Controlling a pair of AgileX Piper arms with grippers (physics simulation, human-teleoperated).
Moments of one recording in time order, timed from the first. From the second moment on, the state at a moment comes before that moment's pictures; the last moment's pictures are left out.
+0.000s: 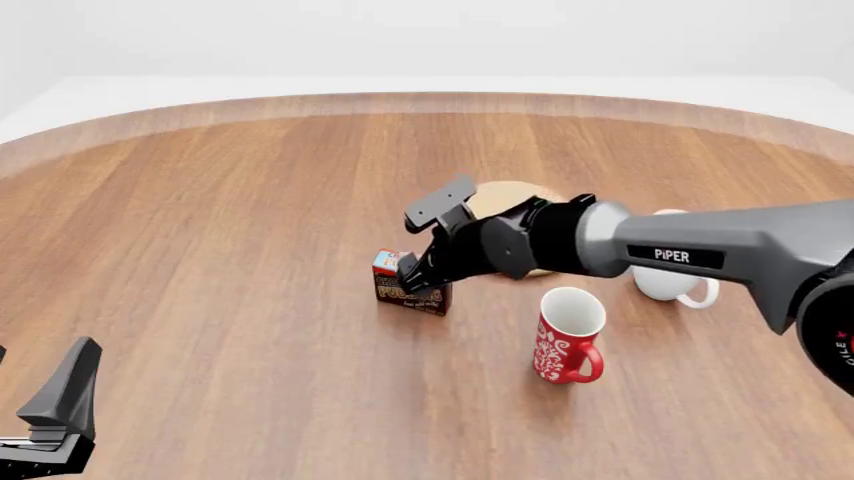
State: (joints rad) left arm 0.00 0.01 0.00 0.00 0.00; right arm 0.63 1.94 -1.26 0.20 -0.10
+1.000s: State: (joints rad) left arm 0.00 0.01 0.00 0.00 0.00; right arm 0.62 1.98 -1.26 0.16 -0.08
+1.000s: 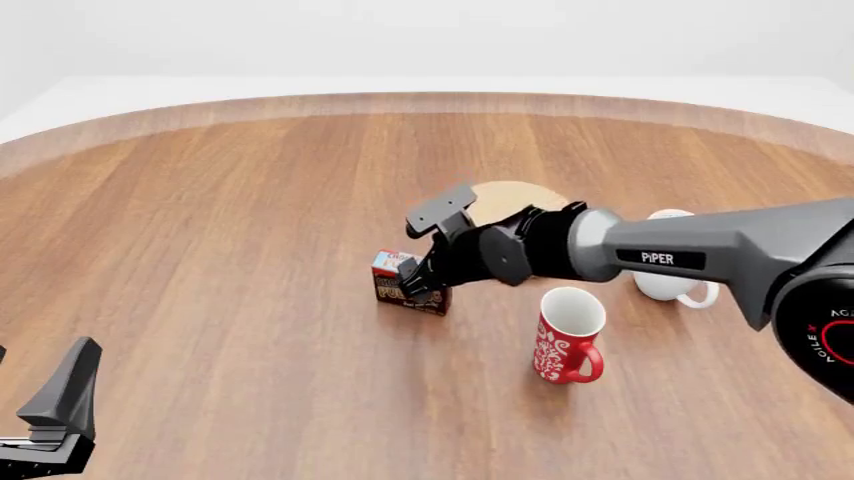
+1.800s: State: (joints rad) left arm 0.00 0.01 0.00 0.00 0.00; right arm 0.63 1.99 -1.25 0.13 -0.06
